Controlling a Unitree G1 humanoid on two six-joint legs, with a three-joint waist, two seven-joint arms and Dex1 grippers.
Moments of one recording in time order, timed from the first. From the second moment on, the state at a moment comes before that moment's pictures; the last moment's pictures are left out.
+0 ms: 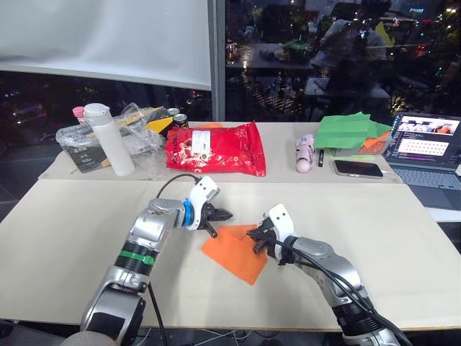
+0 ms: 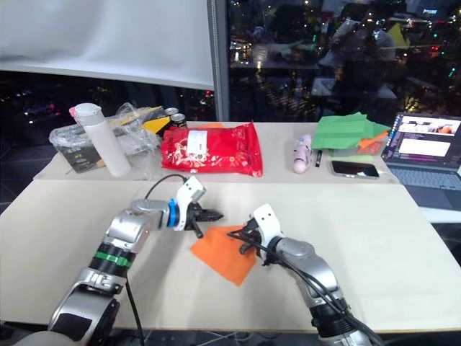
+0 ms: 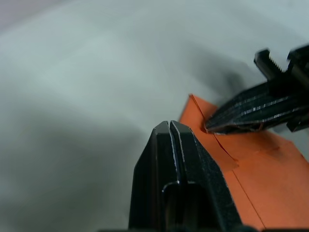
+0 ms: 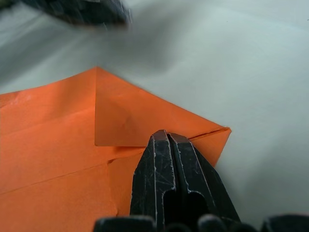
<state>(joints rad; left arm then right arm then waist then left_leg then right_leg) -0.69 0.34 -0.18 0.29 -0.16 0.69 -0.95 -0.34 -0.27 0.19 -0.10 0.20 0.70 0.47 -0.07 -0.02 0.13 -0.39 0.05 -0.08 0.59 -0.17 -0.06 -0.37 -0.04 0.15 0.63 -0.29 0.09</state>
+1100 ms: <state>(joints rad) -0.63 0.33 -0.23 0.29 -0.13 0.61 -0.87 -0.41 -0.22 0.16 0.08 0.12 0.55 0.43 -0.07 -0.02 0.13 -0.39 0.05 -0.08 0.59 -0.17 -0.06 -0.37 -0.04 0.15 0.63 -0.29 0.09</state>
